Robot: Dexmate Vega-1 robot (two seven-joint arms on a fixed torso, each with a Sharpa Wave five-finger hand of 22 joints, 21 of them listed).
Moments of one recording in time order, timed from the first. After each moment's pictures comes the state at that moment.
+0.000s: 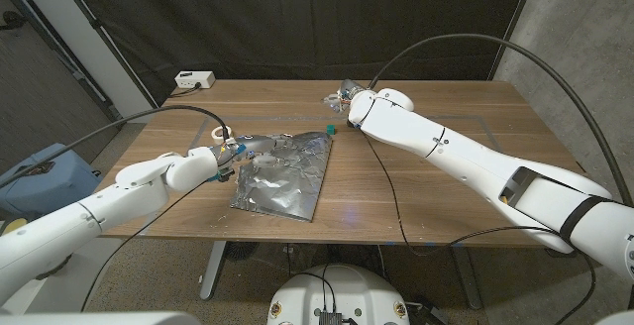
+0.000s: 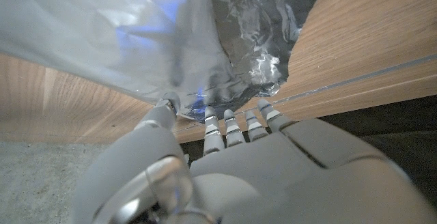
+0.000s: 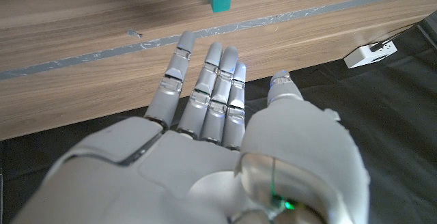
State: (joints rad) left arm 0.90 1.07 0.53 -1.80 0.43 -0.14 -0.13; left_hand 0.56 0.18 0.56 -0.13 0.22 0.24 -0.09 0.19 0.18 0.09 -0.06 0.22 0.19 -0.01 -0.01 0.18 0.17 0.05 0.00 0.20 0.18; right arm -0.31 -0.42 -0.99 -1.86 0.10 -1.13 -0.26; right_hand 0.93 0.13 0.10 -0.07 0.19 0.76 0.14 0.20 0.23 0.76 0.09 0.56 0.35 0.78 0.00 0.30 0.34 0.78 0.19 0.20 0.17
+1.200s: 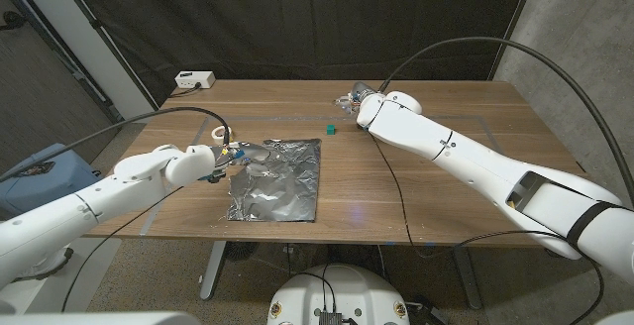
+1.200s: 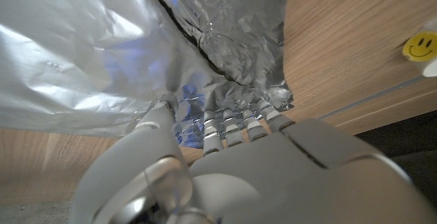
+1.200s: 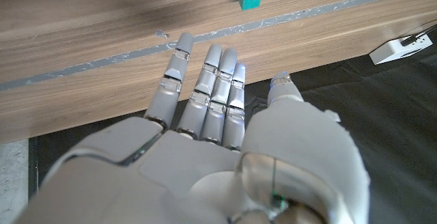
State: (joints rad) left arm 0.86 1.10 0.57 -1.81 0.52 -0.08 -0.29; left_hand 0.55 0.17 0.54 -0.12 0.22 0.24 -0.09 0.18 0.18 0.10 -0.06 0.23 0.19 0.01 -0.02 0.19 0.17 0.05 -0.01 0.20 0.18; right arm -0.35 -0.46 -0.97 -1.88 0.10 -1.15 -0.30; right_hand 0.90 0.14 0.10 -0.07 0.19 0.75 0.13 0.20 0.22 0.73 0.08 0.54 0.33 0.76 0.00 0.29 0.35 0.75 0.20 0.20 0.17
